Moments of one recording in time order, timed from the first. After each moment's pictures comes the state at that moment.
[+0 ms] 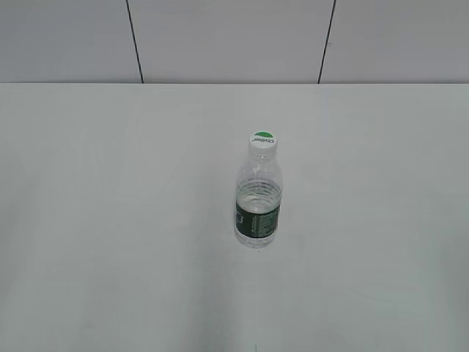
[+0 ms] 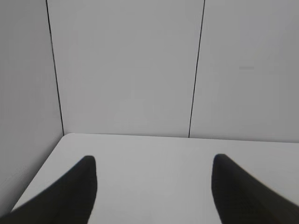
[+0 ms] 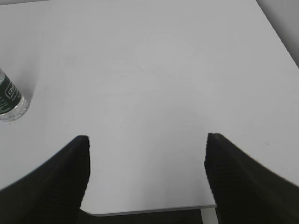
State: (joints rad) left arm 0.09 0.09 -0.37 -0.05 0.36 0.02; right arm 0.07 -0.01 -0.50 0.00 1.08 -0.02
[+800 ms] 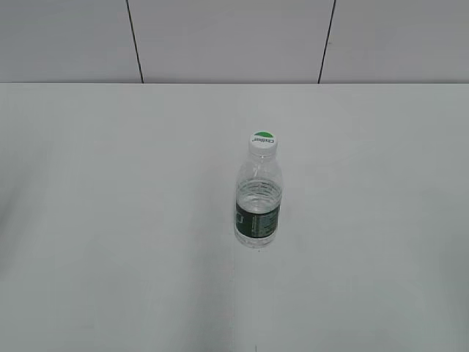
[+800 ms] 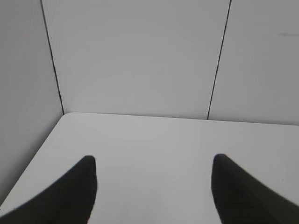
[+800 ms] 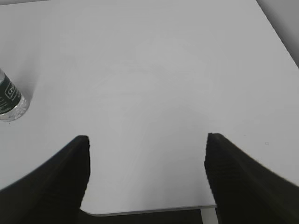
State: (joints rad) left arm 0.07 0.69 -0.37 -0.04 -0.10 0.02; right arm 0.07 -0.01 -0.50 0.00 1.08 -0.02
